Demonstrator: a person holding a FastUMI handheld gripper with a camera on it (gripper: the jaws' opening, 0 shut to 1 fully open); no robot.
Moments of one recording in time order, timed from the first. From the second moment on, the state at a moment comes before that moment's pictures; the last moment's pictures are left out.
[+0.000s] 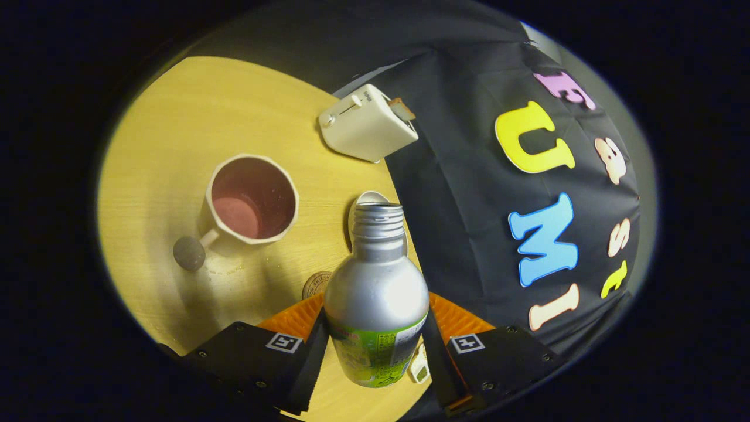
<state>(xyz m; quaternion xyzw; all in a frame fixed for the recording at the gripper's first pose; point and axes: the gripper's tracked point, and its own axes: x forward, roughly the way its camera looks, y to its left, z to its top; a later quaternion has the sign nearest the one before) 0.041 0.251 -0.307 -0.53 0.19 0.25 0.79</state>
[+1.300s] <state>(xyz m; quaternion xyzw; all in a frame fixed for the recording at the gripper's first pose) 0.083 0.225 -0.267 -0.01 0.19 0.20 0.96</state>
